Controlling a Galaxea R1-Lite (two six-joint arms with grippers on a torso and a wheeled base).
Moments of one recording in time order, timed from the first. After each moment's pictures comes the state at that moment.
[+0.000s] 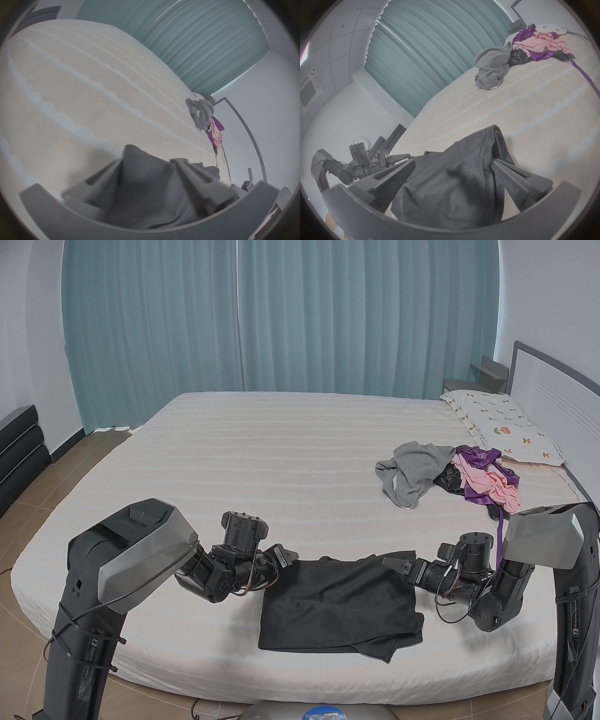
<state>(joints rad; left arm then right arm) -0.42 2.55 -1.36 -0.57 -0.12 -0.81 0.24 2.45 -0.71 -1.34 0.31 0.58</state>
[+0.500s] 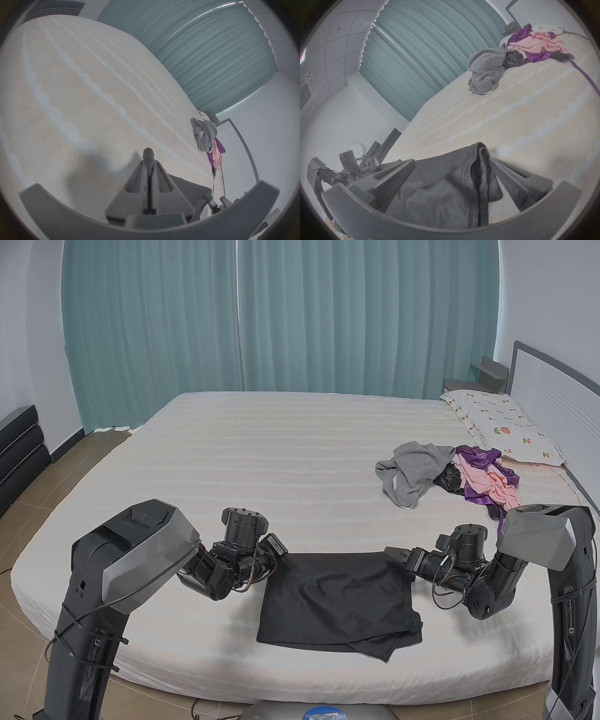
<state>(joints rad) -0.42 2.57 -1.40 -0.61 0.00 -0.97 0.22 2.50 -0.86 -1.24 0.27 0.60</state>
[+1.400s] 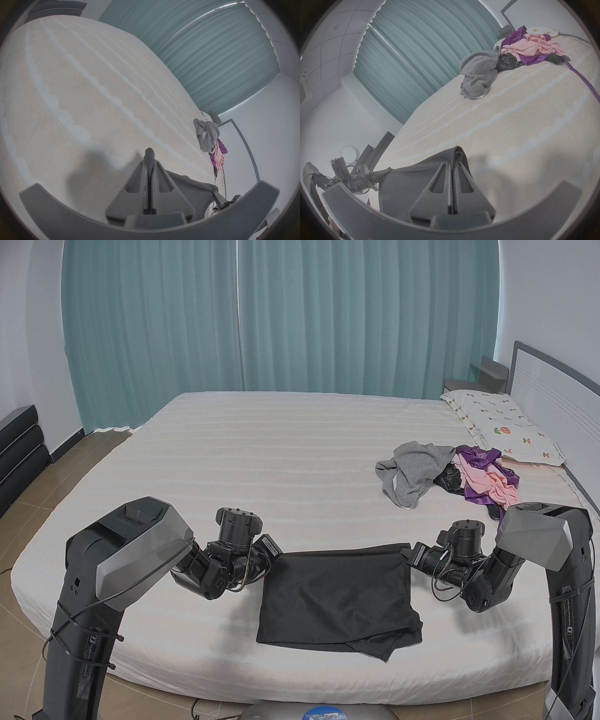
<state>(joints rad) -0.40 2.55 -1.37 -0.60 0.00 -0.96 0.19 2.52 -0.95 -1.16 0.21 0.60</state>
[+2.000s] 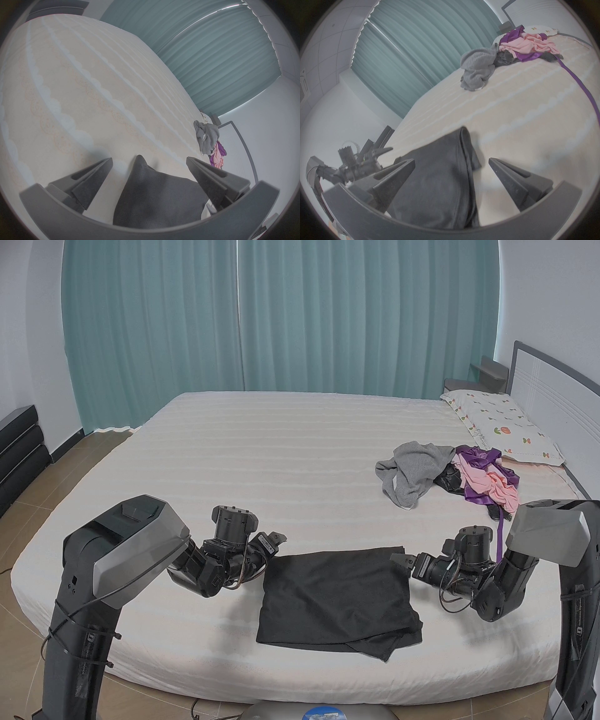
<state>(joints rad) -0.39 2.55 -1.36 -0.60 -0.02 -0.97 0.22 2.42 -0.77 -1.18 0.21 0.59</state>
